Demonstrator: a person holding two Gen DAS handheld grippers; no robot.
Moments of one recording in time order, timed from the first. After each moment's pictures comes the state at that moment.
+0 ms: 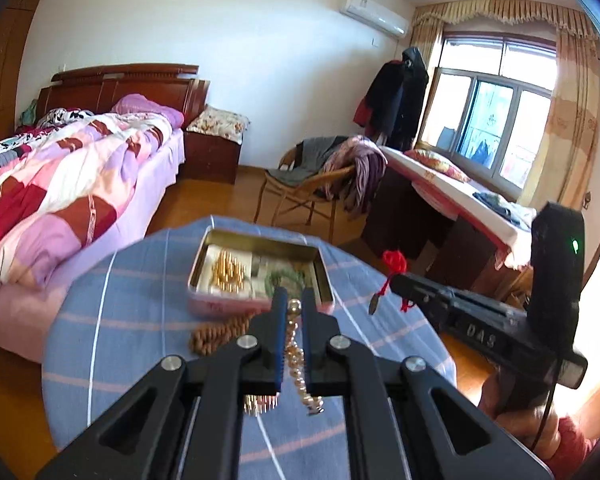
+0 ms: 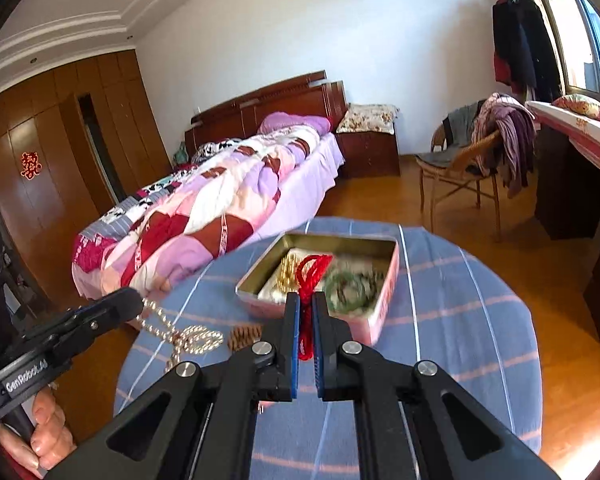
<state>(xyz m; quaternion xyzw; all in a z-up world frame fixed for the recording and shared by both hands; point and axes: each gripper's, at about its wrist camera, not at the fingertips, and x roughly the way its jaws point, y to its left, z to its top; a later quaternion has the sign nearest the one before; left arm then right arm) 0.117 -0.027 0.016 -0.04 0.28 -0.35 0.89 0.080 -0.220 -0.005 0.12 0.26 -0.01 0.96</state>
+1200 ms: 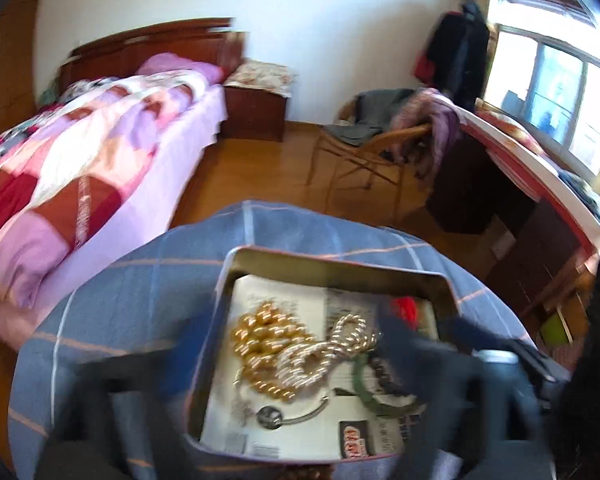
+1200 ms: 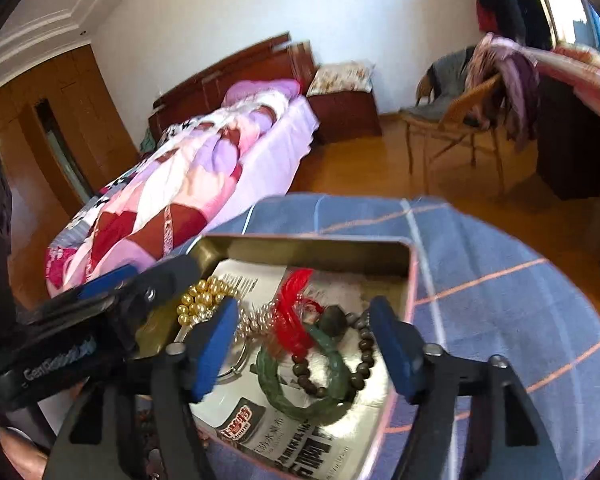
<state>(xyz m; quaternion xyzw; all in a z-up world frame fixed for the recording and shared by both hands) 0.271 -0.110 -0.058 0.01 0.36 -0.25 0.90 0.241 -0.274 -0.096 0.16 0.31 -0.05 0.94</state>
